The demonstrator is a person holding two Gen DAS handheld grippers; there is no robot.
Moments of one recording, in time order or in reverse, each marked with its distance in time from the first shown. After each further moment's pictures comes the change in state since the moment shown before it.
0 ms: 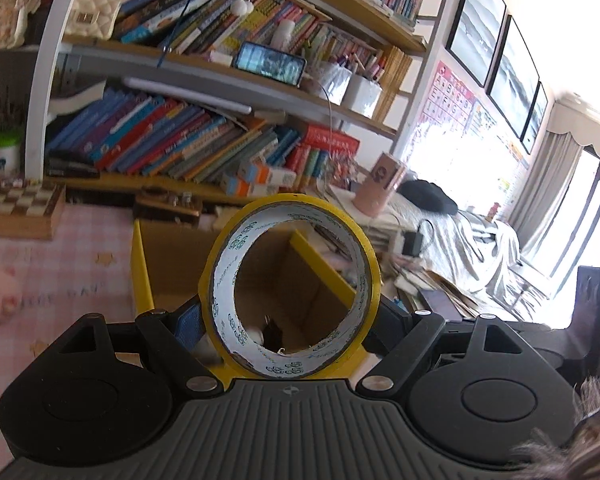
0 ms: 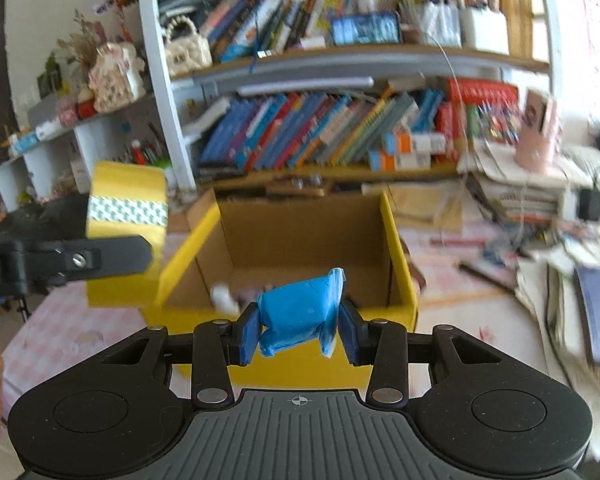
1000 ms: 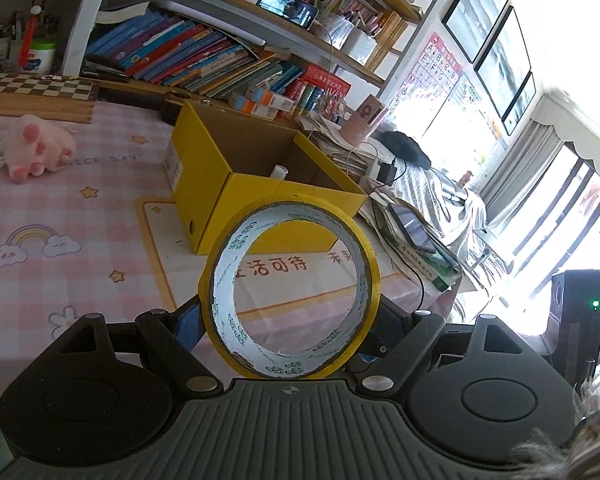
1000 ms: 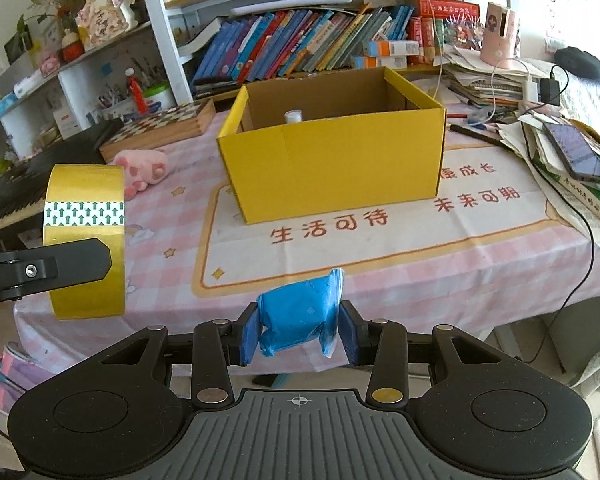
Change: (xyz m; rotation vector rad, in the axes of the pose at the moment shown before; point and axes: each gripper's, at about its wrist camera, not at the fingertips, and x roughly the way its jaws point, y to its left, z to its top) left arm -0.122 0.056 -0.097 -0.109 0.177 -0.110; right arm -0.060 0.105 -0.113 0.142 0.218 -0.138
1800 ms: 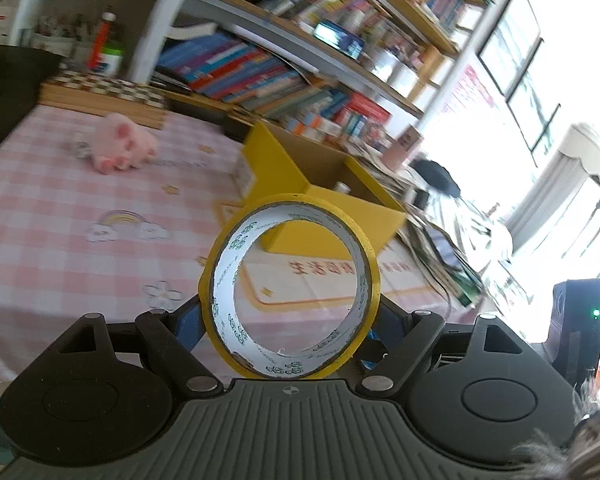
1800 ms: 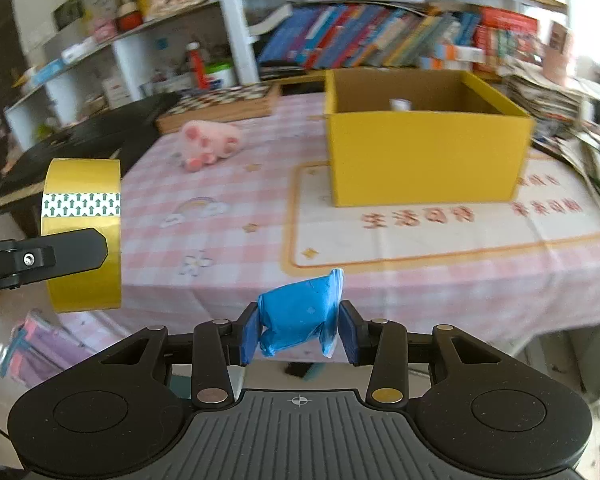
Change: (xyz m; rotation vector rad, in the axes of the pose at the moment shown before) left arm -0.071 0.044 -0.025 -0.066 -0.057 0.076; right arm -0.005 0.068 -0.024 -0.073 0.019 0.063
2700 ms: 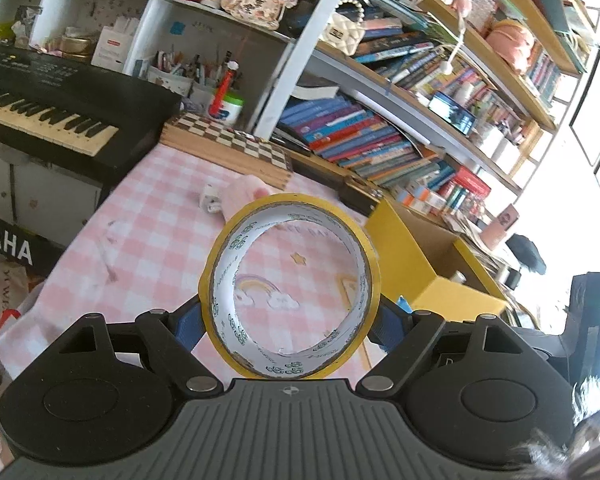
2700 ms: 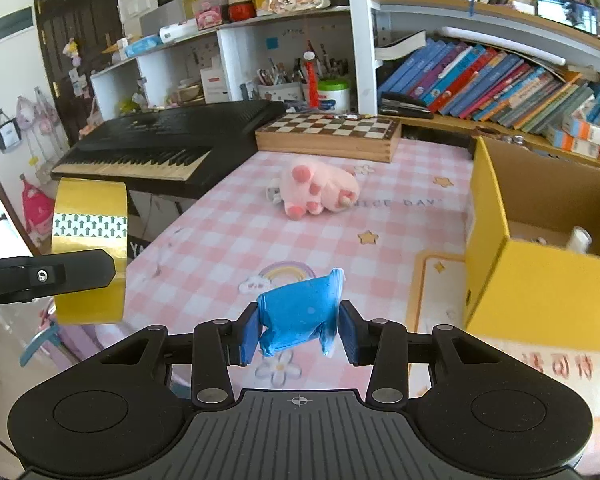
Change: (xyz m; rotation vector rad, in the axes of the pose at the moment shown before) left arm -0.041 0.063 0.029 -0.141 -0.174 0.291; right arm 0.064 0.080 0.069 -0.265 -0.046 0.240
